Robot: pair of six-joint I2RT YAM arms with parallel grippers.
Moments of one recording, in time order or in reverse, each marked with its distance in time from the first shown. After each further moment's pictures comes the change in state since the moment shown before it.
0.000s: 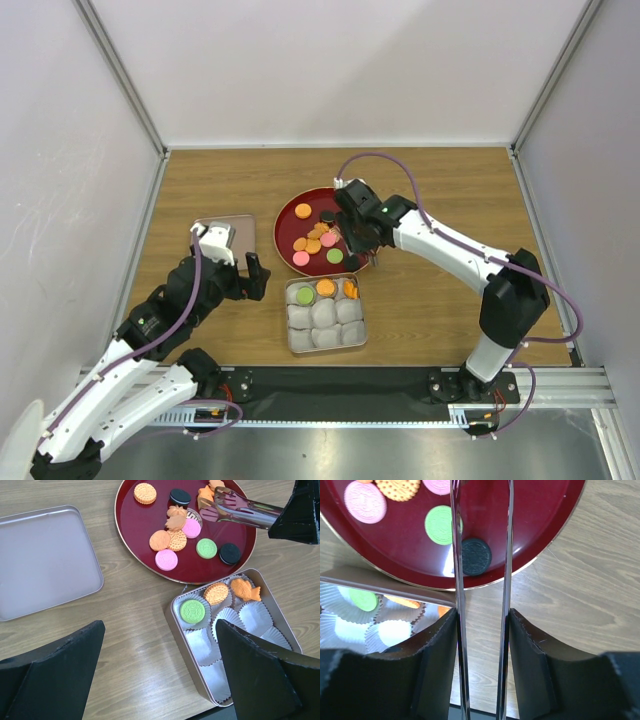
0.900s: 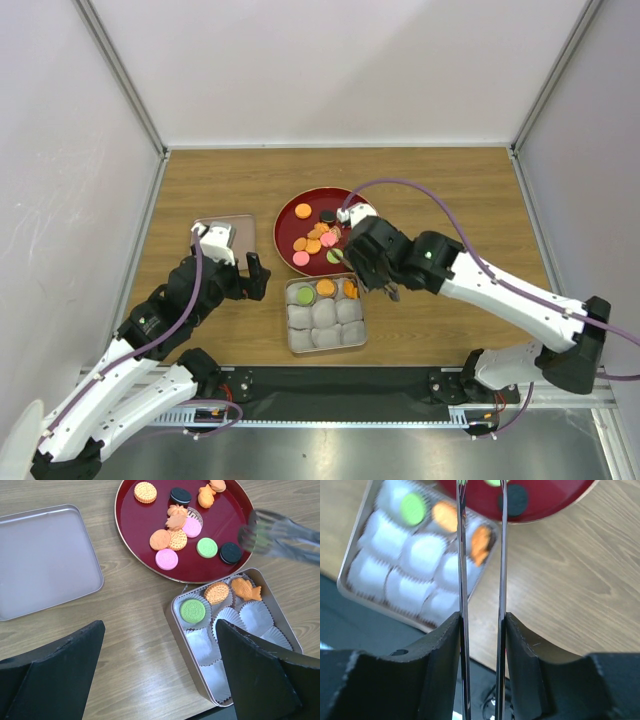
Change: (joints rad) left arm 0.000 0.005 0.000 0.000 -0.001 0.000; right arm 0.295 -0.390 -0.118 -0.176 0.070 0.011
